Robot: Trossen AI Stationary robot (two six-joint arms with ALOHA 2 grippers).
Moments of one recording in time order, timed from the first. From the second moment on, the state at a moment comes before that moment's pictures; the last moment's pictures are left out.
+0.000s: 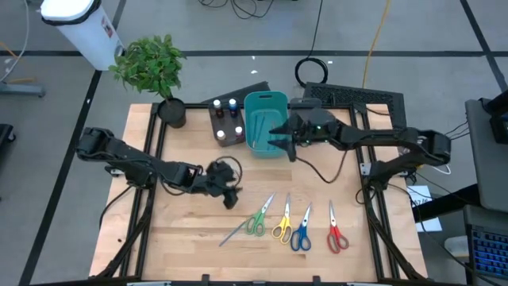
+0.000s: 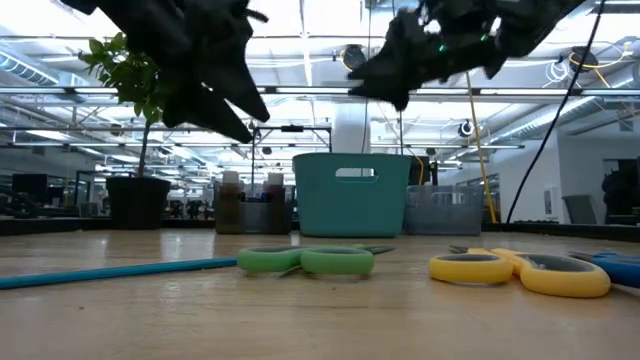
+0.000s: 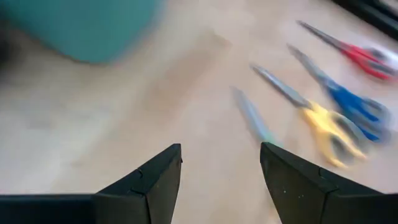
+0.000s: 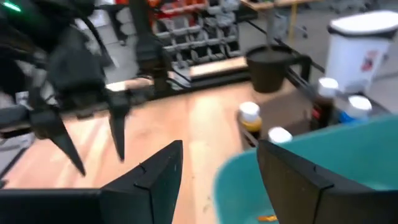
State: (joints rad) left arm -0.27 1.45 0.85 -0.18 -0.35 -0.75; right arm -0.35 1.34 0.77 0.36 -0.29 0.10
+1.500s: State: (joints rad) left arm -0.49 1.87 0.85 -0.03 -0.28 -0.91; right arm 0.02 1.00 0.44 0.51 -0.05 0.04
